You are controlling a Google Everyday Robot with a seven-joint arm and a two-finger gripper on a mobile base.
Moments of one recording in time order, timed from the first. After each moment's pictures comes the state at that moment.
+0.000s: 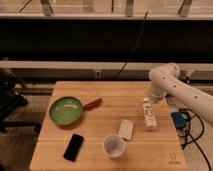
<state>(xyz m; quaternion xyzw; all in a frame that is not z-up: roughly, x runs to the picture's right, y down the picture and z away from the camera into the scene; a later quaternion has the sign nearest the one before) 0.279 0.110 0.832 -0.32 -0.01 -0.05 0.95</state>
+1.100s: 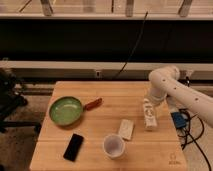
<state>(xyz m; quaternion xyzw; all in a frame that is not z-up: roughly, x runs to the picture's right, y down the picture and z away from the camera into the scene) 0.271 0.114 0.815 -0.32 -0.07 -0.22 0.92</state>
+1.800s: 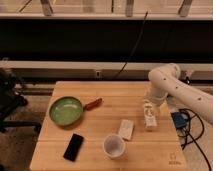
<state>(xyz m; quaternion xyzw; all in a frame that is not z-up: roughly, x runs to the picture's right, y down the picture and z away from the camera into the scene) 0.266 0.114 0.794 -0.31 -0.11 -0.32 0.89</state>
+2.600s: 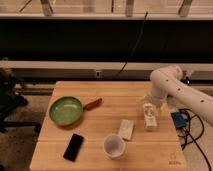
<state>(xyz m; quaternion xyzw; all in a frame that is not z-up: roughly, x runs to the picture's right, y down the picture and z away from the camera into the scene) 0.260 0.118 0.793 -0.29 -0.15 -0.41 0.85</state>
